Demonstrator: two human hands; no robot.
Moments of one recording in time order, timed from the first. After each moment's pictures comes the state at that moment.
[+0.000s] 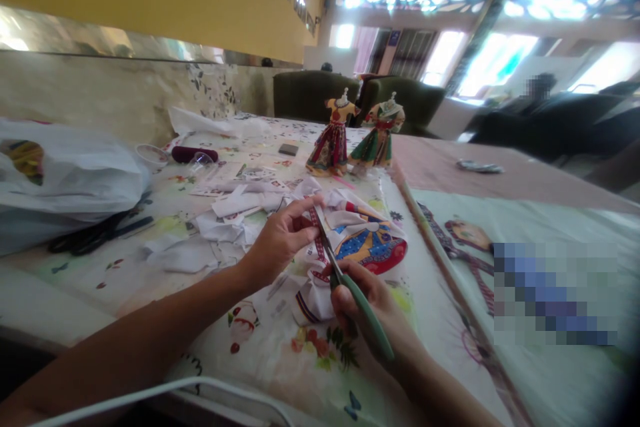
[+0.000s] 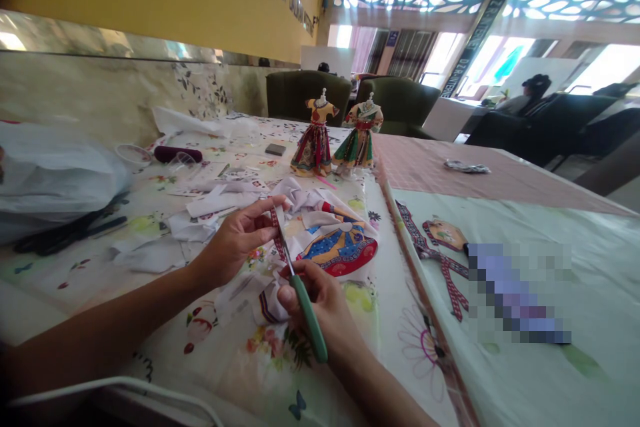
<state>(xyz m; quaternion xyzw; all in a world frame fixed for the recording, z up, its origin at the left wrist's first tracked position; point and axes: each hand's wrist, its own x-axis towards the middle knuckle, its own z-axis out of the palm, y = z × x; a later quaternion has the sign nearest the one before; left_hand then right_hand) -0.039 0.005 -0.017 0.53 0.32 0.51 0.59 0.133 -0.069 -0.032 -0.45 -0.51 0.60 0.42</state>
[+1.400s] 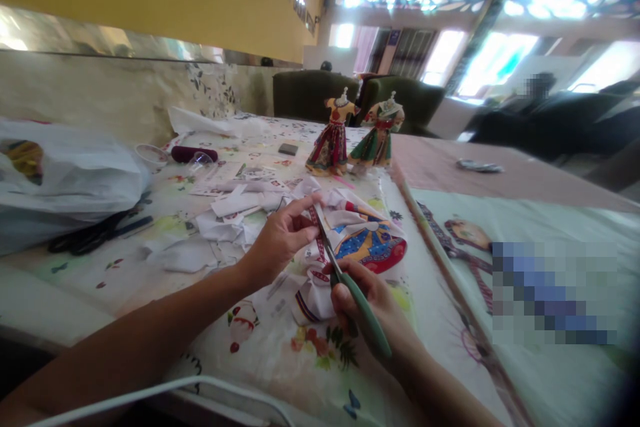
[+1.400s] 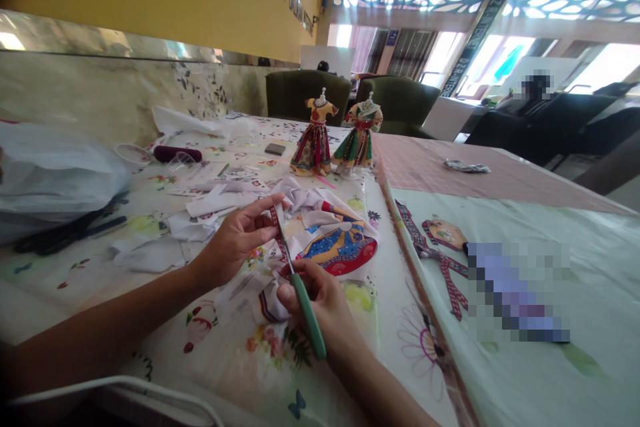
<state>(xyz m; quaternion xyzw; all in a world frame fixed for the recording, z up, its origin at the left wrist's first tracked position) -0.039 0.005 -0.018 0.52 0.32 0.52 0.60 0.134 -0.069 -0.033 -0.46 -0.52 0.59 0.41</state>
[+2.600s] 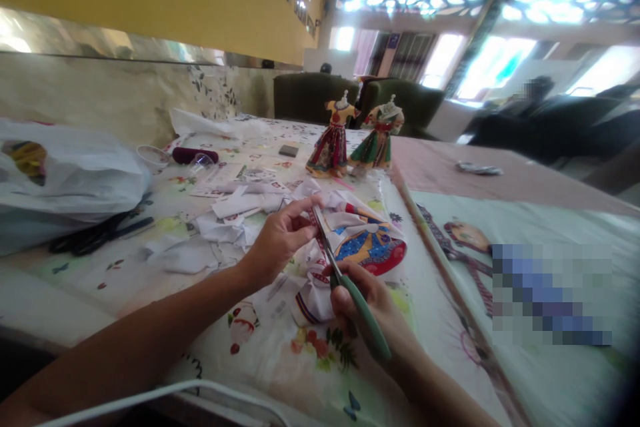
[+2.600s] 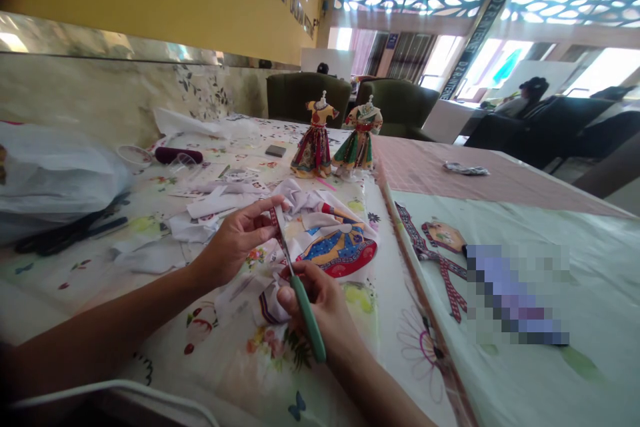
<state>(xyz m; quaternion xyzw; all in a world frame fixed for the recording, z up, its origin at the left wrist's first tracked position) -0.040 0.008 -0.020 0.54 0.33 0.51 0.58 0.134 -0.067 -0.036 -0.45 -0.51 0.59 0.43</state>
